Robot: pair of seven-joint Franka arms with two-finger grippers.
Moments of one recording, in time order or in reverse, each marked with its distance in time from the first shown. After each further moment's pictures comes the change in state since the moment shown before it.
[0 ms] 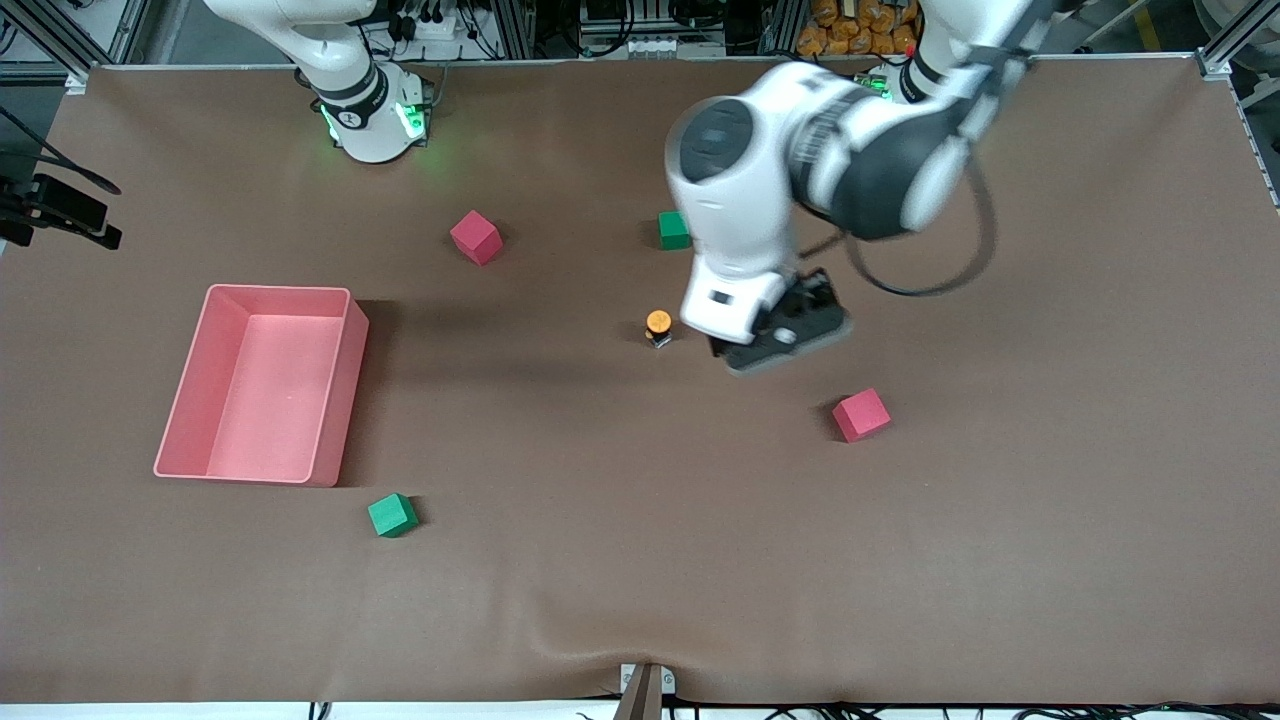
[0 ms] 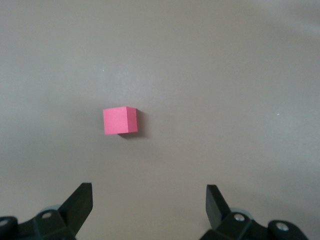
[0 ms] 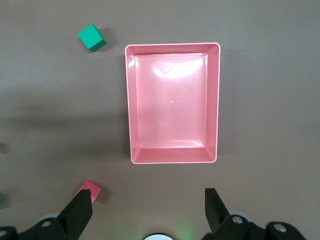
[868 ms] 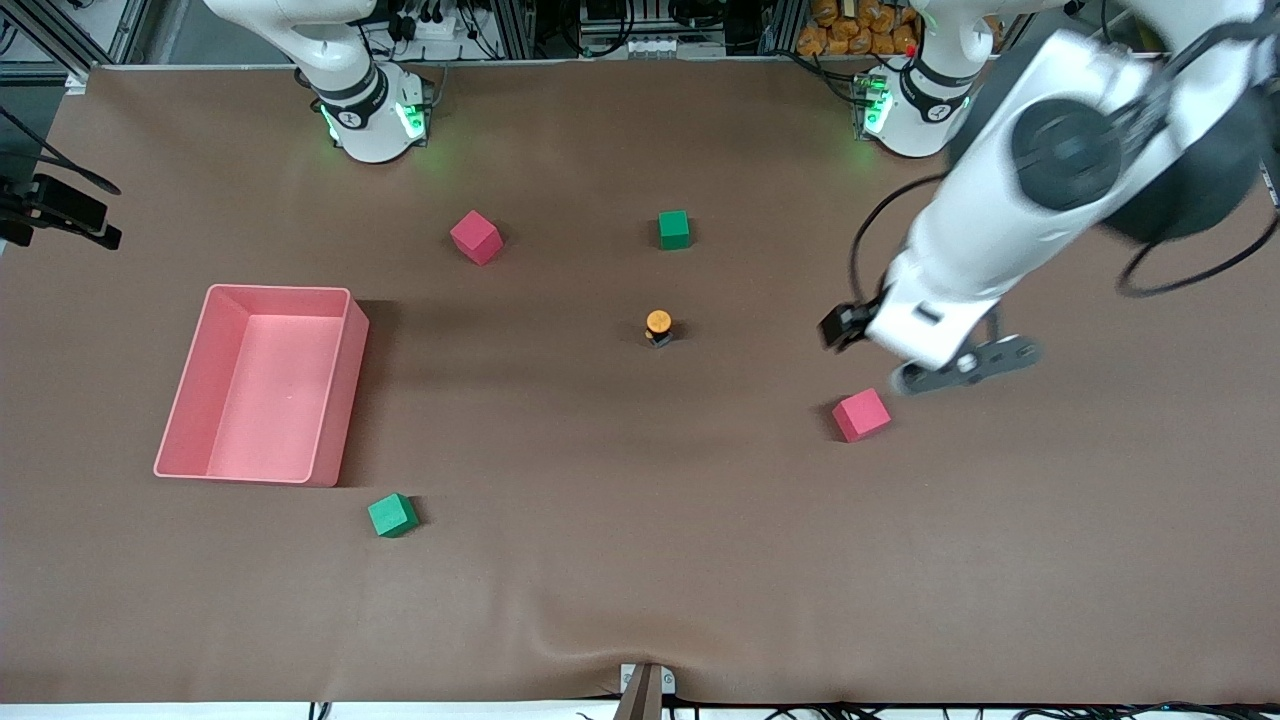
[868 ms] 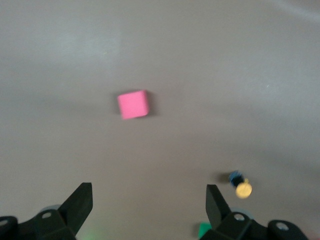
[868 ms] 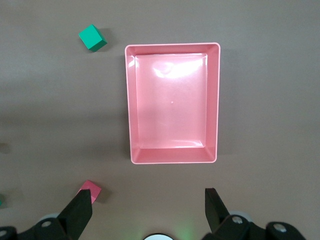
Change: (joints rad) left arm 0.201 -0.188 0.102 0.007 -0.385 -0.116 0.399; right arm 0.000 0.000 0.000 0.000 0.000 0.000 0.000
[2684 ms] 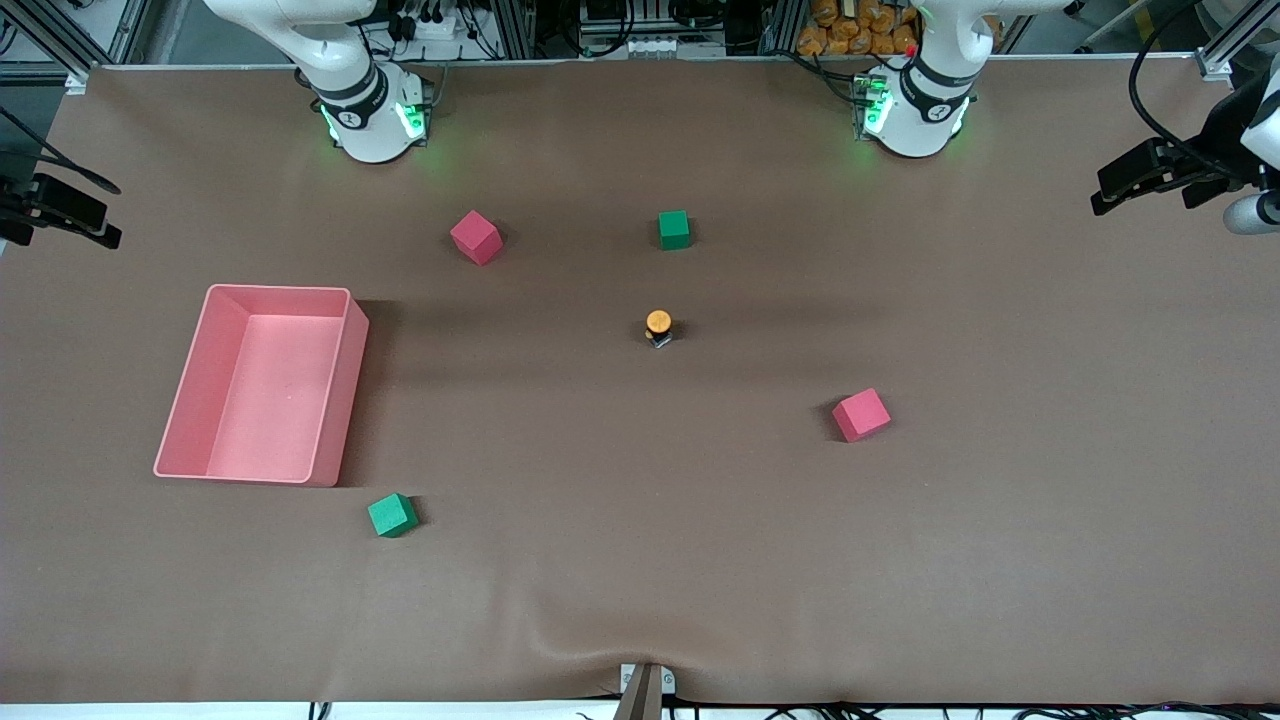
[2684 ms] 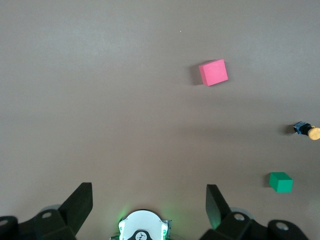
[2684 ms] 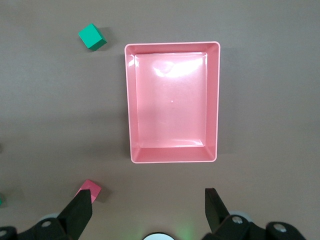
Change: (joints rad) left arm -0.059 -0.393 0.524 -0.263 -0.168 -0.120 0.570; right arm -0.001 -0.001 -0.002 0.001 0.001 -0.008 0.000
